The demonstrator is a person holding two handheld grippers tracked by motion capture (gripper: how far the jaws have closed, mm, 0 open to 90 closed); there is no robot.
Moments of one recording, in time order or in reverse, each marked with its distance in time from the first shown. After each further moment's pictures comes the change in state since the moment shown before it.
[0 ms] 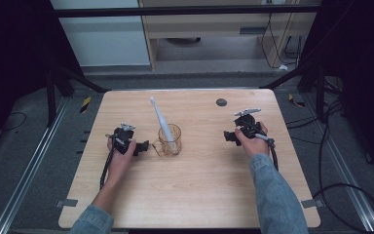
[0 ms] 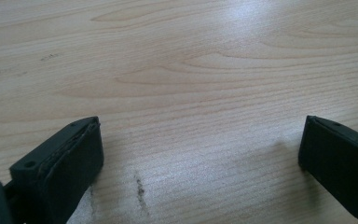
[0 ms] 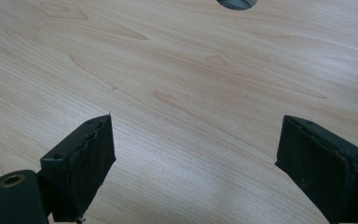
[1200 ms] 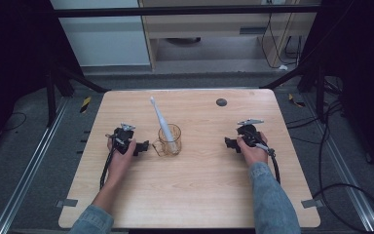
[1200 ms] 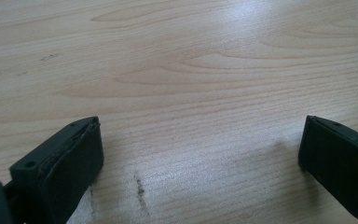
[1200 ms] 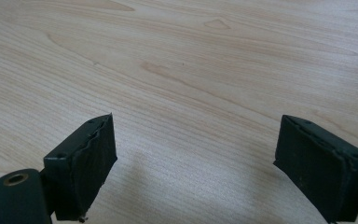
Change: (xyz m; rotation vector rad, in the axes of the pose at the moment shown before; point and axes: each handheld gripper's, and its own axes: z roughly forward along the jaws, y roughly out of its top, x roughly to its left) left arm 0.000 0.000 0.000 0.000 0.001 0.000; right arm -0.006 -0.036 0.026 -0.049 0.023 0.078
